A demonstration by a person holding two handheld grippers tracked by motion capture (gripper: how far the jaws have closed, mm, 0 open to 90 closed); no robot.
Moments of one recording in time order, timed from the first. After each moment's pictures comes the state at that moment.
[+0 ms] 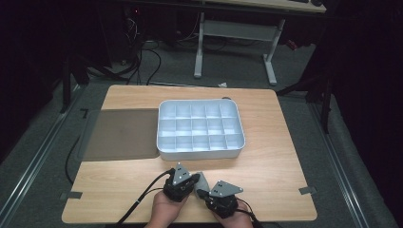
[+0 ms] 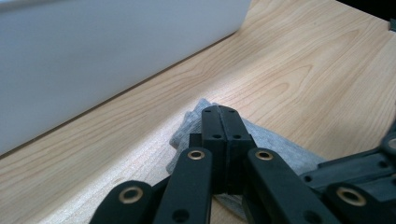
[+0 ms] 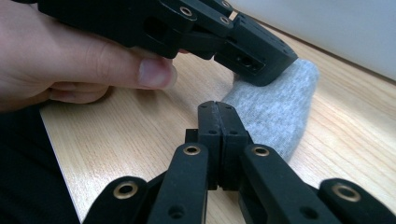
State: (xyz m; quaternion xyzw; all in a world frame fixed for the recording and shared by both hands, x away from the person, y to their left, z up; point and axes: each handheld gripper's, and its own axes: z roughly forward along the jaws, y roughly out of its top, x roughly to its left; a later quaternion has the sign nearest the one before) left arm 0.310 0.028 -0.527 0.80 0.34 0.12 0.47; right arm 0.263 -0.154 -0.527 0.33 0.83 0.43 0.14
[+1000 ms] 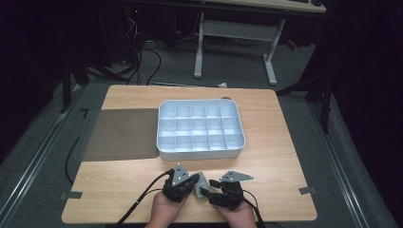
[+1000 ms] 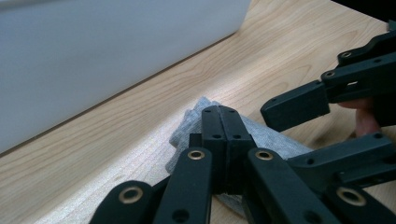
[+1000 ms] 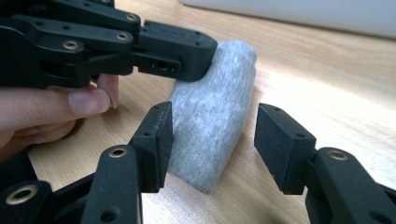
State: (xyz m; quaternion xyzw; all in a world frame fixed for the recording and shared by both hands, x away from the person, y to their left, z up) left arm 0.309 0.029 -0.527 0.80 0.34 0.12 0.47; right arm 0.287 -0.177 -0.529 0.44 0.78 0.43 0.06
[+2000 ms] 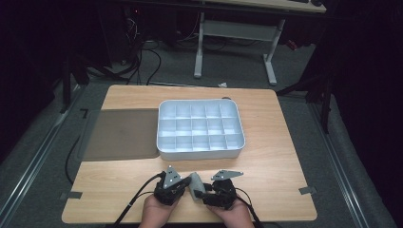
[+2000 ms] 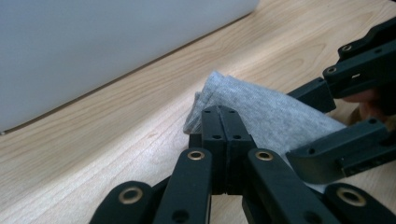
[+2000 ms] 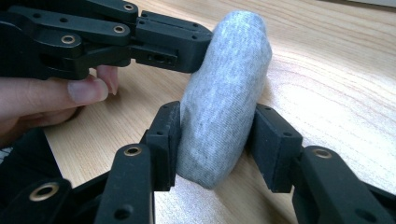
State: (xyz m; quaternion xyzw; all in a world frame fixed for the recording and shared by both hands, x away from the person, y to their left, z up) left arm 0.302 0.055 -0.528 0.81 0.35 0.12 0.45; right arm 0.293 -0.157 -0.527 0.43 0.81 0.41 0.02
